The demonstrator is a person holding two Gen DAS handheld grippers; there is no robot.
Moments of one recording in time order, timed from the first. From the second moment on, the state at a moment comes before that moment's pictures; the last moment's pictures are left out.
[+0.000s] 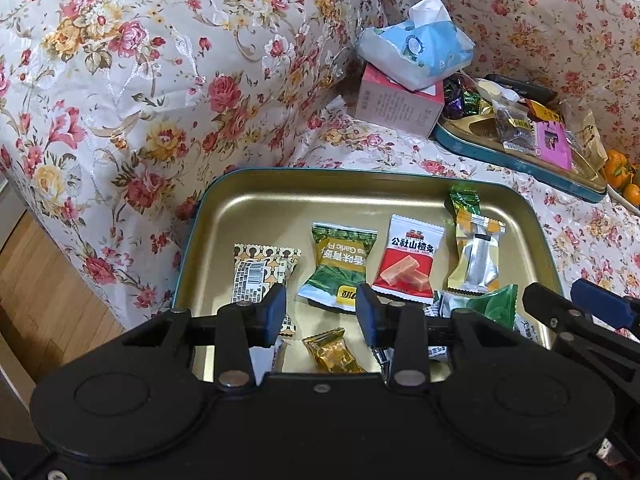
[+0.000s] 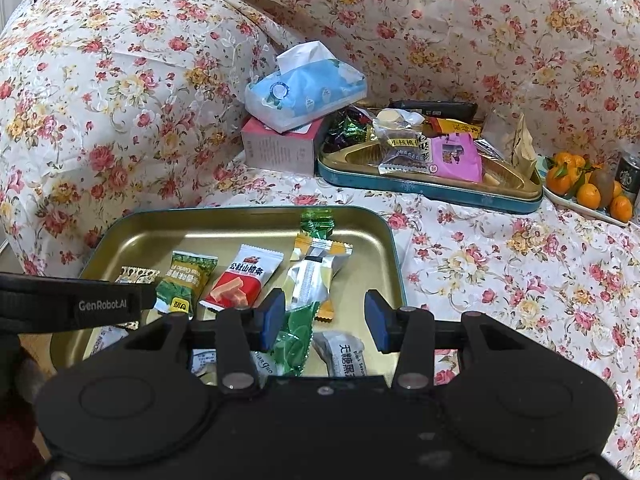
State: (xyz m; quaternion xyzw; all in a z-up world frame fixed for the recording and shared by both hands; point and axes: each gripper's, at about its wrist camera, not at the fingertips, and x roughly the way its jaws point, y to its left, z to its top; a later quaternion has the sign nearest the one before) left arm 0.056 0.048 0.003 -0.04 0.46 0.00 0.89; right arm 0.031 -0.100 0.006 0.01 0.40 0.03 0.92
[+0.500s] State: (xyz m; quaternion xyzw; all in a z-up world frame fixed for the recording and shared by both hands) left arm 0.056 0.048 0.003 -0.04 0.47 0.00 0.88; right arm 0.030 -0.100 0.006 0.01 0.40 0.04 0.92
